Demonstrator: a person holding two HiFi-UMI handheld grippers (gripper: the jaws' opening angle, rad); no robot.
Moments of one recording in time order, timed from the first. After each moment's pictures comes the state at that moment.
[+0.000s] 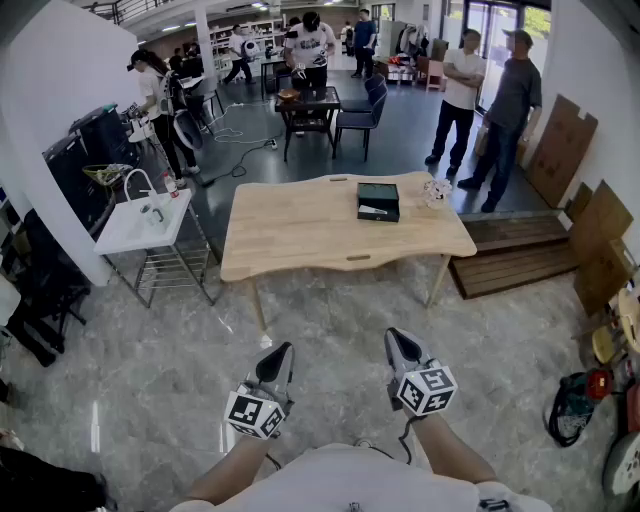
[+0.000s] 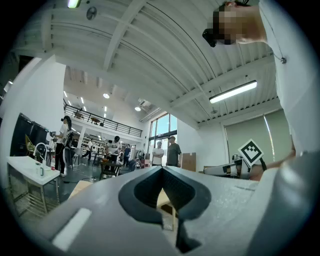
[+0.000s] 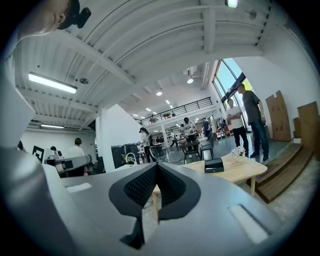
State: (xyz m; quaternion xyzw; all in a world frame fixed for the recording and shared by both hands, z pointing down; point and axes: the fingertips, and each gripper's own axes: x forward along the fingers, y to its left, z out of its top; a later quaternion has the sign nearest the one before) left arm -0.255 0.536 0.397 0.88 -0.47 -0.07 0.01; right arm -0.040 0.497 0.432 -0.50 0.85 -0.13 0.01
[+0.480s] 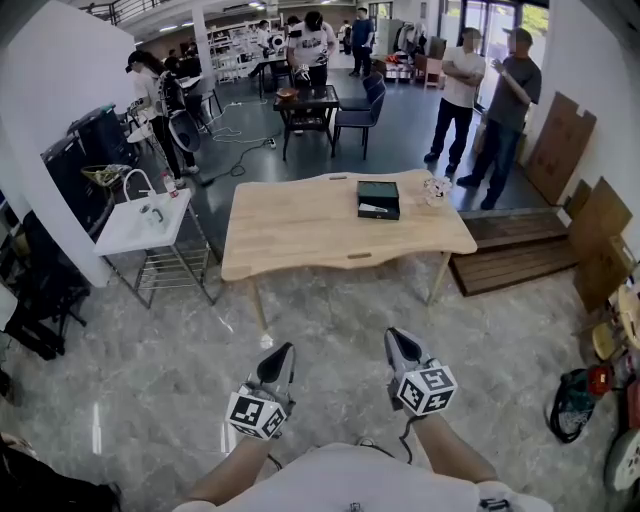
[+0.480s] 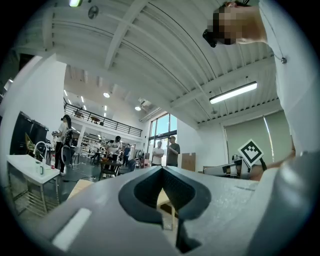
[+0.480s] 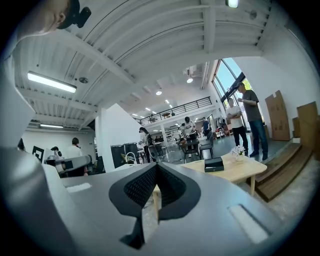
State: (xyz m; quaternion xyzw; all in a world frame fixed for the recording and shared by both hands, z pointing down) left arm -0.260 0.539 0.400 0.88 -0.47 -0.07 0.01; right arm -0.048 0.501 0.435 -0.51 0.85 -0.13 0.01
